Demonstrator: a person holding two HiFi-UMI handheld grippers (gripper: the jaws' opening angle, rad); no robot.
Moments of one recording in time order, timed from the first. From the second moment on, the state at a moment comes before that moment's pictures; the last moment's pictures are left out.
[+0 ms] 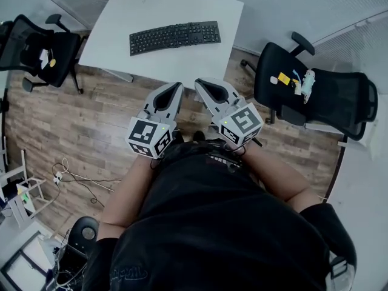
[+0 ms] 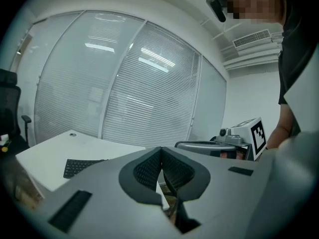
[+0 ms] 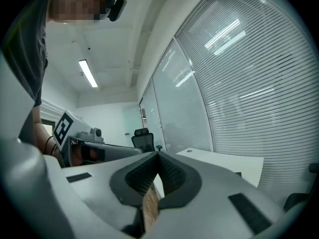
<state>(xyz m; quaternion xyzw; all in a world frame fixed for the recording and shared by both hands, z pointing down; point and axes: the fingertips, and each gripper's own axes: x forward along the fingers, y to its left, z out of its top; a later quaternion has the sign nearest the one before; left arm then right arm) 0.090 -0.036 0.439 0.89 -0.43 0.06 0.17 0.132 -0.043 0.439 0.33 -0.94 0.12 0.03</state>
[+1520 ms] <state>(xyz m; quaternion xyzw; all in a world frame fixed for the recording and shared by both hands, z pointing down) 0.013 0.119 0.405 0.91 -0.39 0.02 0.16 0.069 0.100 0.408 0.30 -0.95 0.10 0.03</state>
